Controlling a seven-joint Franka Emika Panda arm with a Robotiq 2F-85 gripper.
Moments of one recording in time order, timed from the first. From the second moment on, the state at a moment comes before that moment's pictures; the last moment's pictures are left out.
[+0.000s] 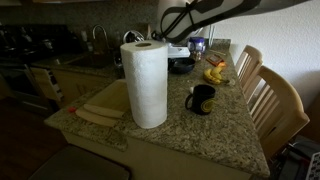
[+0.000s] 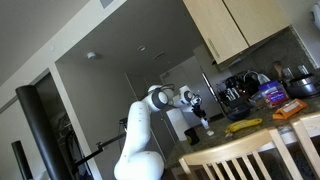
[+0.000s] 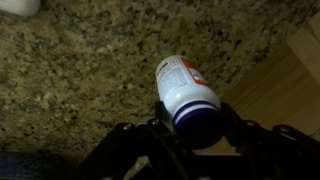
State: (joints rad) arm 0.26 0.58 0.00 -1.35 -0.02 2.16 0.58
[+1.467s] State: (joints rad) arm 0.38 0.21 -0.16 -1.42 -0.44 1.98 1.15
